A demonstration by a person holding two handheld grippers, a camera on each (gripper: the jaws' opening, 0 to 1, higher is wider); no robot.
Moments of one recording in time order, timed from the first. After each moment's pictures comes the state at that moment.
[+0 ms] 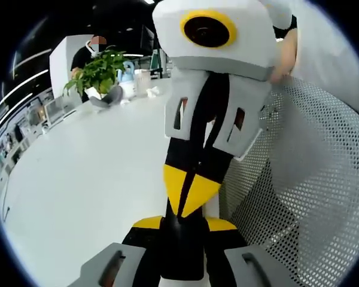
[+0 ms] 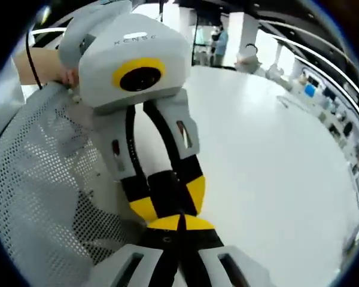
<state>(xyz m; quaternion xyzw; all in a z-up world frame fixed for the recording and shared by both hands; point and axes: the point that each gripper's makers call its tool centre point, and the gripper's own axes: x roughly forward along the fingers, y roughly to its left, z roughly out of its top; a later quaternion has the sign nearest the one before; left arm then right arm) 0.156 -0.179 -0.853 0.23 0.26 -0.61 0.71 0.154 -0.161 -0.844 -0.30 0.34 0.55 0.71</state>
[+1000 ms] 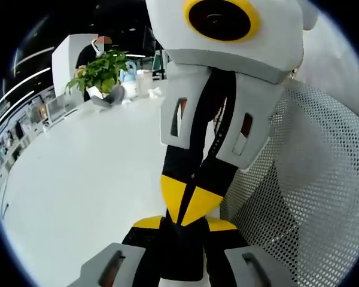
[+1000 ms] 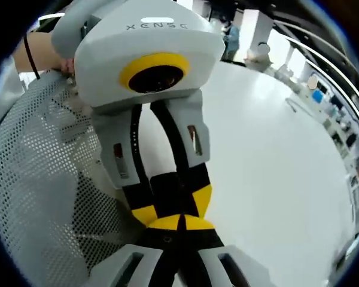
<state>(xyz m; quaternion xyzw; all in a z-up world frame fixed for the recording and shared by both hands) 0.157 -0.178 -0.853 0.22 0.26 -0.61 0.71 0.156 -0.154 -0.846 -0.32 0.36 0.54 0.69</state>
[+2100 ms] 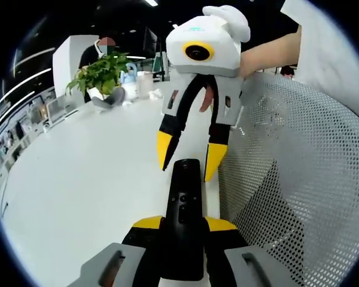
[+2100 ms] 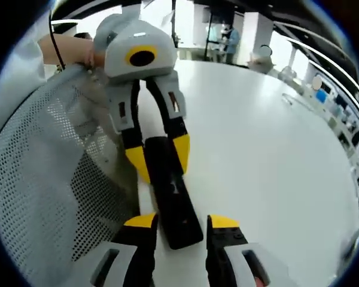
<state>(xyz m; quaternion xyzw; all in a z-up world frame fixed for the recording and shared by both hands) 0.156 -0.179 -0.852 0.22 0.26 -0.61 0.72 0.163 -0.212 -0.851 -0.29 0.34 0.58 0.67</state>
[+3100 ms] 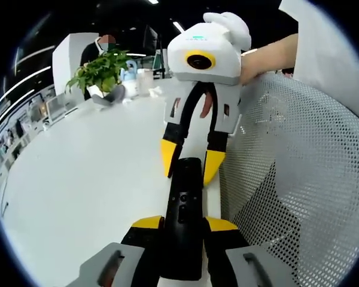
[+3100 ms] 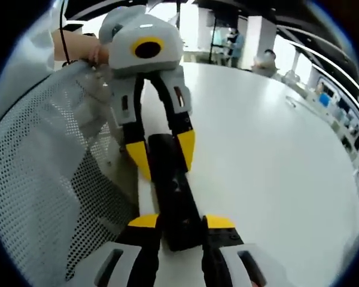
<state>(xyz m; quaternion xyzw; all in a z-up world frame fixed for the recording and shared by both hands) 0.161 -0.178 -0.853 0.22 0.27 -0.60 0.72 0.160 -0.214 -0.859 -0.30 0.33 0.59 0.67</state>
